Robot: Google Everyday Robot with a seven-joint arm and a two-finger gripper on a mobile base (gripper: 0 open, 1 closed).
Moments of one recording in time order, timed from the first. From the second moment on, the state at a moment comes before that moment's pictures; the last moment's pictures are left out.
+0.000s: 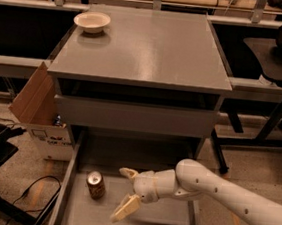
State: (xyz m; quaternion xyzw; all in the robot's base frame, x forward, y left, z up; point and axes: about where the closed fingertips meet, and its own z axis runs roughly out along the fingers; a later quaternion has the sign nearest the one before) arm 0.459 0.060 0.535 -0.51 0.64 0.47 0.33
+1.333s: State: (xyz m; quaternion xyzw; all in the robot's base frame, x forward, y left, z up) arm 0.456 0.012 0.634 -0.57 0.67 0.37 0.31
